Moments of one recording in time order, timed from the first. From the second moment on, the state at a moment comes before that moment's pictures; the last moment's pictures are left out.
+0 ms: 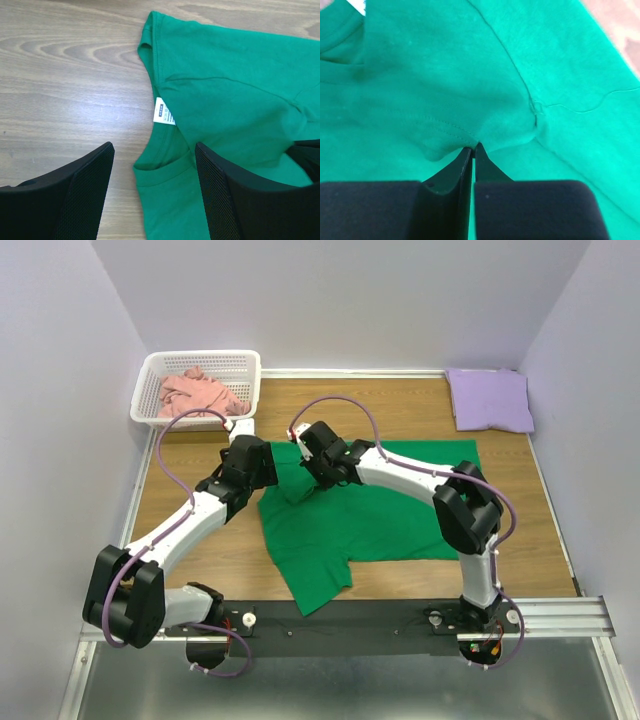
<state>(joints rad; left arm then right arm) -0.42 1.25 0.77 -0.20 -0.32 -0.43 0.86 2.02 1.54 -0.47 0.16 0.01</state>
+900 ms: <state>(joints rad) -0.42 1.29 0.68 -0.21 0.09 -0.69 0.60 1.70 1.13 -0.26 -0.07 0.46</state>
